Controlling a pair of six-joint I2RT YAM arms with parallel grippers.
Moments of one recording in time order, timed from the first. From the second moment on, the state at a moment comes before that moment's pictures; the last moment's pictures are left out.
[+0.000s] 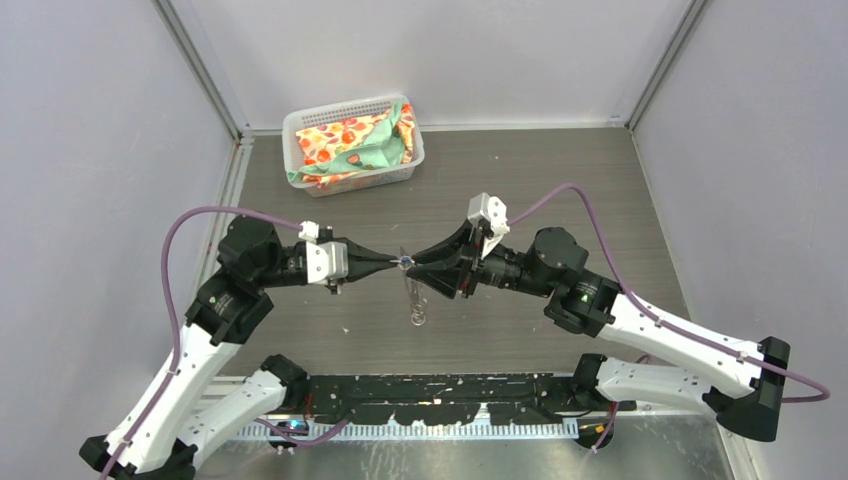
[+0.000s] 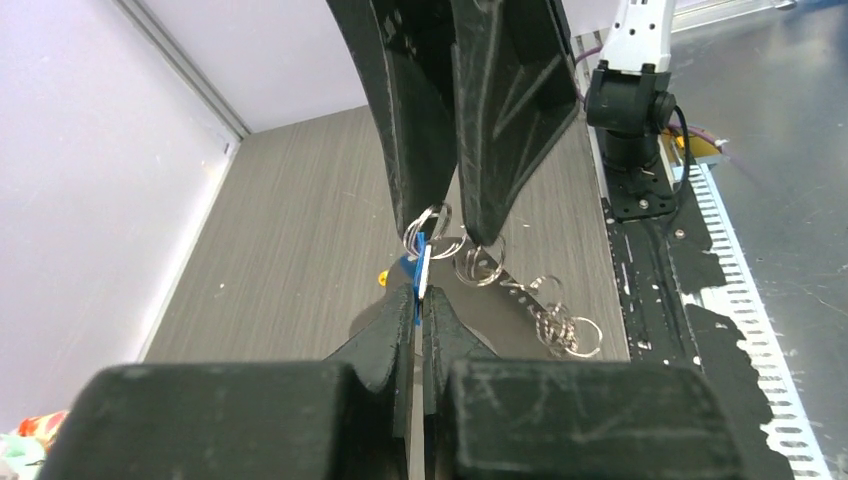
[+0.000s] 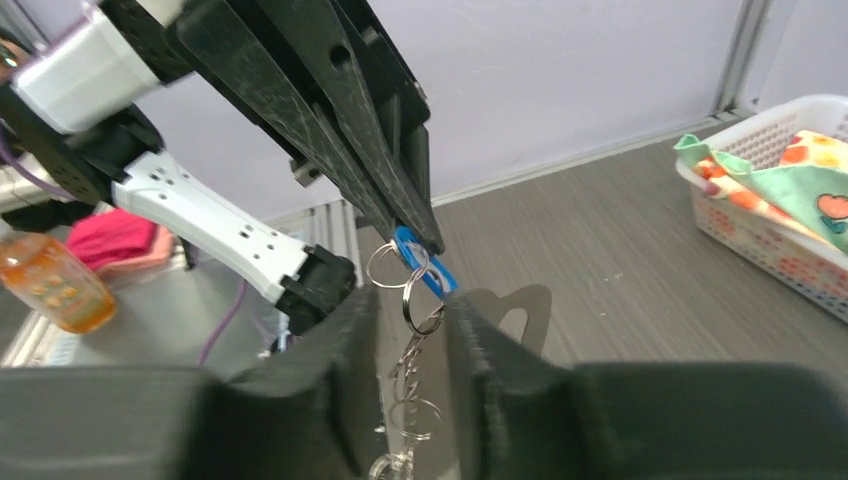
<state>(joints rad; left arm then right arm) -0.56 0.74 1.01 -0.36 0.89 0.42 1.03 0.95 0.89 0.21 -0.31 0.23</state>
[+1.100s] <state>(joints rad) -0.57 0.79 0.99 -0.10 0.72 0.25 1.21 1.11 0.94 0.05 0.31 0.14</state>
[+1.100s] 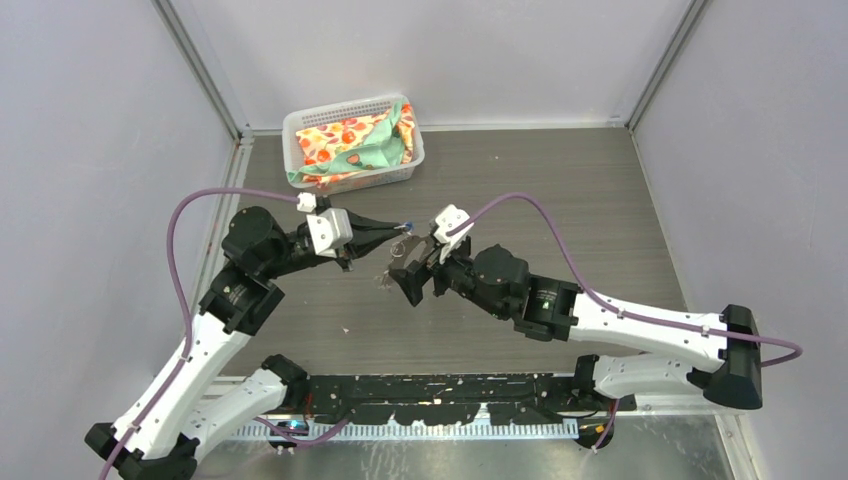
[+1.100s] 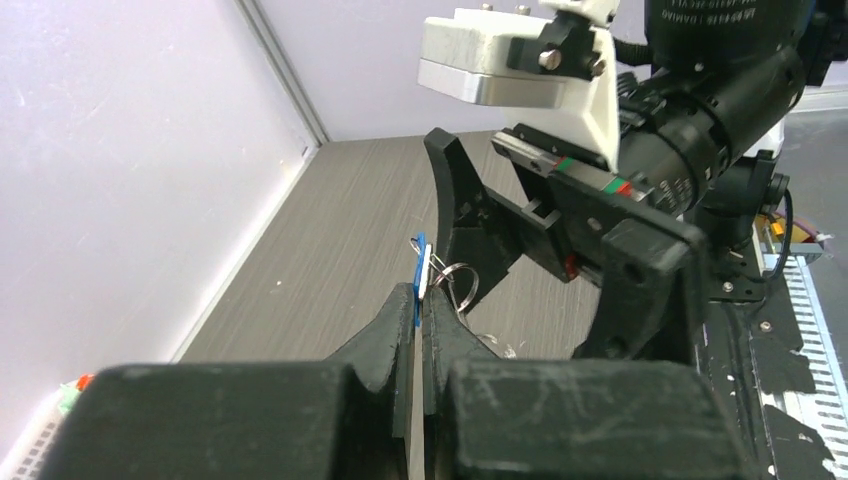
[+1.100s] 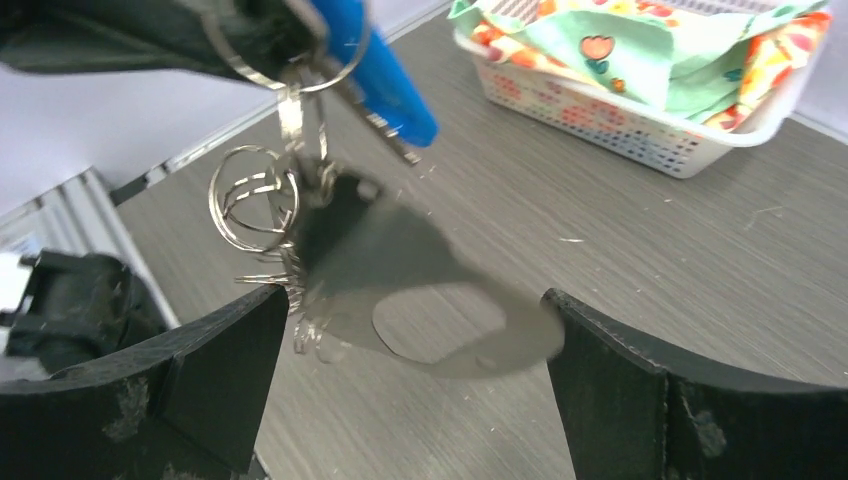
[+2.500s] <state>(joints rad) -0.57 0.77 0.97 -0.06 0.71 0.25 0.79 0.87 0.82 -0.02 -0.26 0.10</state>
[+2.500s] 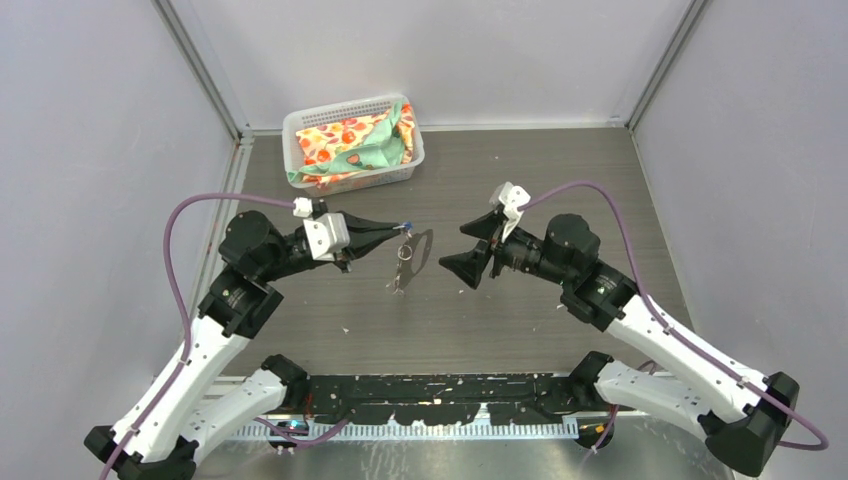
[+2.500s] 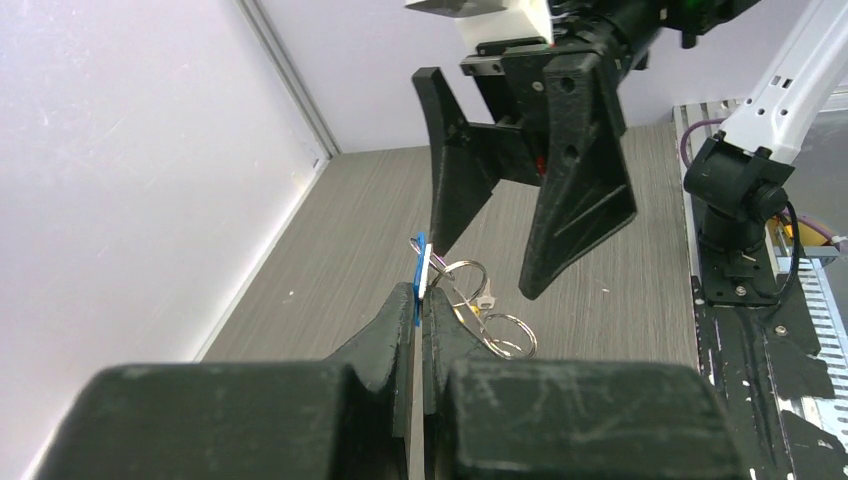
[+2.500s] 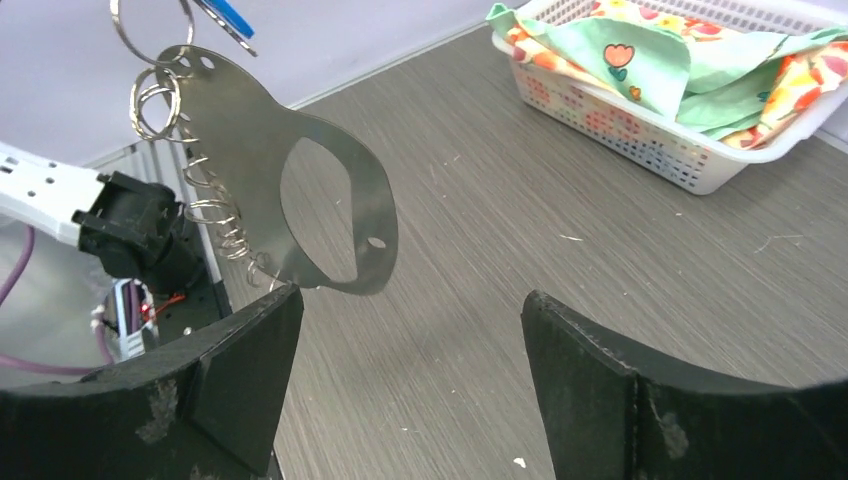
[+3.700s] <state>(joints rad) -0.57 0.73 0.98 -0.08 0.73 0.27 0.60 1.46 0.84 1.30 -1.09 1.10</state>
